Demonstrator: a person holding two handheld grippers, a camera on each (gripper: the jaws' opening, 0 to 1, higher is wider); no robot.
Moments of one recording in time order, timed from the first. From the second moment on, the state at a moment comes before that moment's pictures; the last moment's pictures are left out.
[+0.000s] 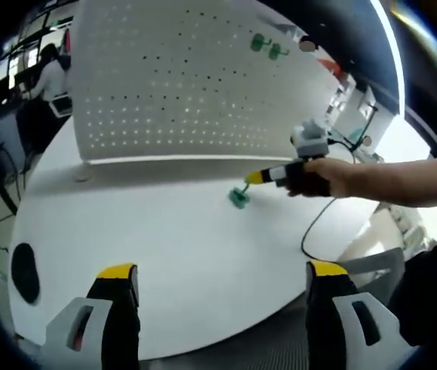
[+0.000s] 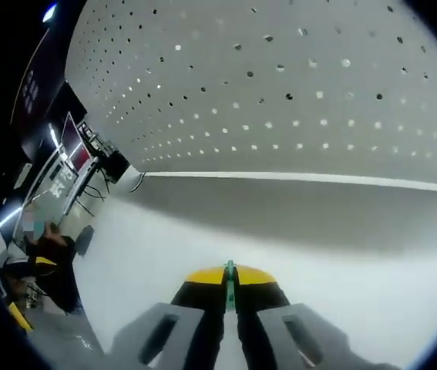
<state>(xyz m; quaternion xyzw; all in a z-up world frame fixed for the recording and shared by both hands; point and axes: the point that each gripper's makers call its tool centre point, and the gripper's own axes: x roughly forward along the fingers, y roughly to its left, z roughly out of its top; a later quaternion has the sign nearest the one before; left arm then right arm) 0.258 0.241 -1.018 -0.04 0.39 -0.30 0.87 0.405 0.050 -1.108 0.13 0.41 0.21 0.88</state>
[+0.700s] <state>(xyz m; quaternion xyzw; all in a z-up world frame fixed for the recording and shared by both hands) 0.261 0.236 -1.004 -0.03 0.37 -0.31 0.87 0.415 0.013 -1.036 0.11 0.30 0.14 0.94</state>
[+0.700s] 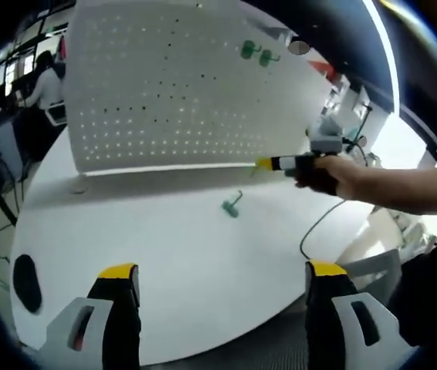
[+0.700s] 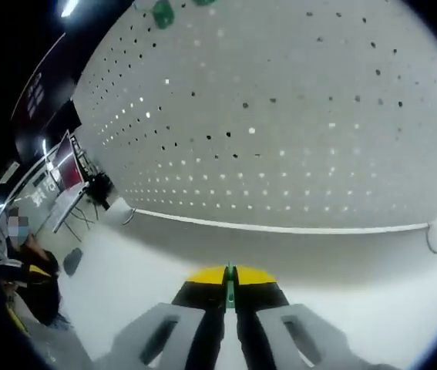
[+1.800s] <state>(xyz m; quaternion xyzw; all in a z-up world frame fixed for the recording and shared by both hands) 0.268 0.188 -0.942 -0.06 0.31 -0.35 0.88 0.318 0.075 -0.908 0.19 0.16 0.21 0.94</state>
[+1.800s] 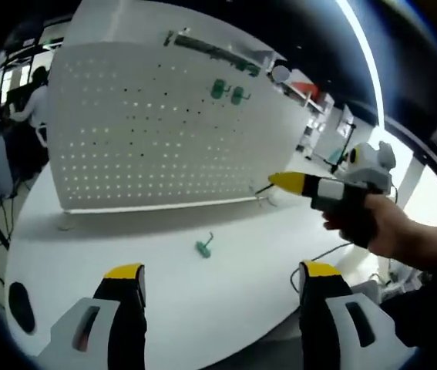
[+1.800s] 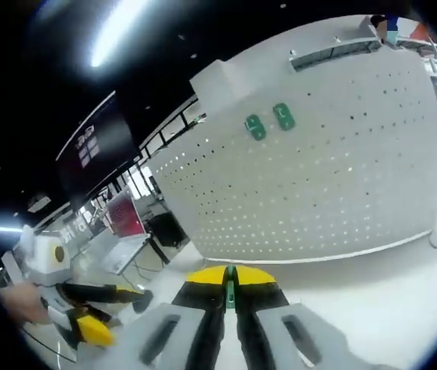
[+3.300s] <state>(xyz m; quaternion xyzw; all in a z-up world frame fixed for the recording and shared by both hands) 0.261 0.152 -0.897 -0.23 0.30 -0.41 0.83 0.260 0.146 -0.858 0.21 0.11 0.31 0.92</state>
